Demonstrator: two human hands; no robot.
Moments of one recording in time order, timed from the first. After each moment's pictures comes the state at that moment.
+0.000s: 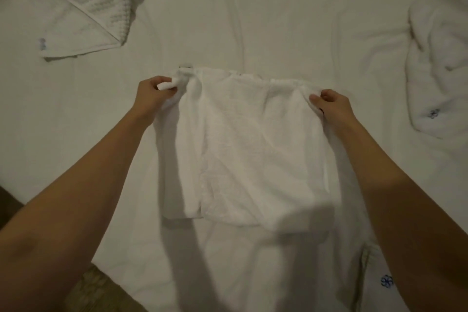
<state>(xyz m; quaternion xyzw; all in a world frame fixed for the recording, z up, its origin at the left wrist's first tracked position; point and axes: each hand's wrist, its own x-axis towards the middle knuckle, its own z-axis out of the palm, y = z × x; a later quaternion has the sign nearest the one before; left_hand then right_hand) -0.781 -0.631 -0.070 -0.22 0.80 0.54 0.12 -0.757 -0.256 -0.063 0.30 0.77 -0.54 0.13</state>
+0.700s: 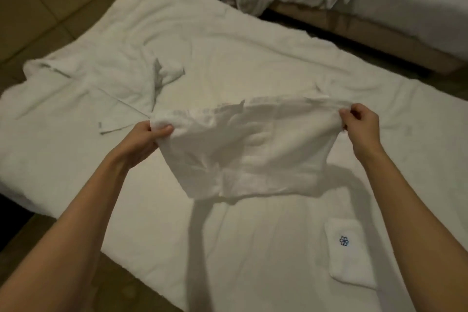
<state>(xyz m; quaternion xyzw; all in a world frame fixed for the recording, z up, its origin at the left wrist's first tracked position) -0.698 -0.647 0.173 -0.07 0.69 0.68 0.23 -0.634 -0.217 0.194 0.29 0.79 -0.53 -0.12</state>
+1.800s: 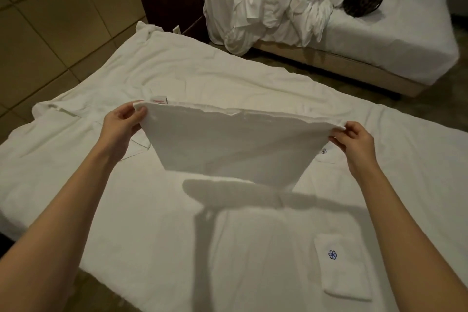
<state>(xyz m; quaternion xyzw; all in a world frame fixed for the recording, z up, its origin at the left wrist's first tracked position) -0.732 -0.652 0.272 -0.05 0.72 0.69 0.03 -0.603 -0.204 0.257 0.27 0.68 -0.67 -0.16</state>
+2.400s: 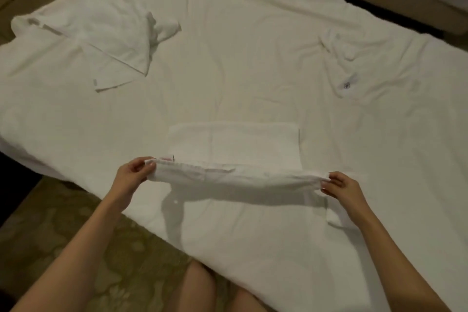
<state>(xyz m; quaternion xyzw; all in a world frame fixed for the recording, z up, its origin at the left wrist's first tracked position) -0.522 -0.708 0.058 -0.21 0.76 0.58 0.20 -0.408 -0.235 0.061 0.35 0.68 -0.63 0.09</state>
